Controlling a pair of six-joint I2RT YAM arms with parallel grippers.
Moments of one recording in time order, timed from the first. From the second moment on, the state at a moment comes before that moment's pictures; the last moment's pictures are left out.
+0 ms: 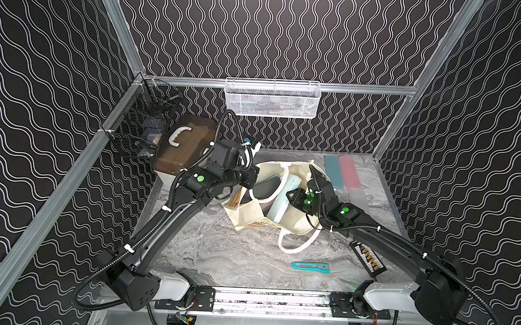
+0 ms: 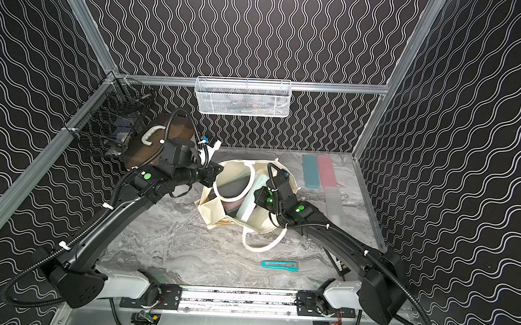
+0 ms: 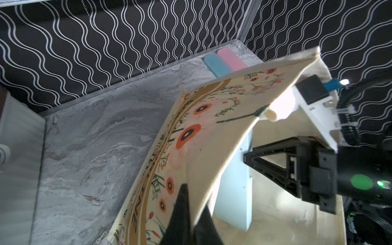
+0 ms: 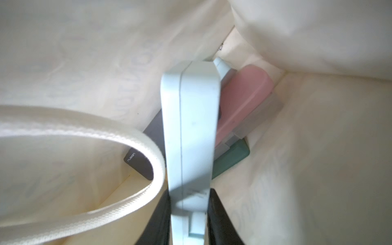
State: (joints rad) left arm -0.47 1.36 1.52 -0.71 0.09 -0.08; right arm 0.70 1.31 1.01 -0.27 0.07 0.90
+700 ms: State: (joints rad) left arm -0.47 1.46 1.72 -0.86 -0.21 -0.06; right arm 0.70 1.10 1.14 -0.36 0.04 0.65
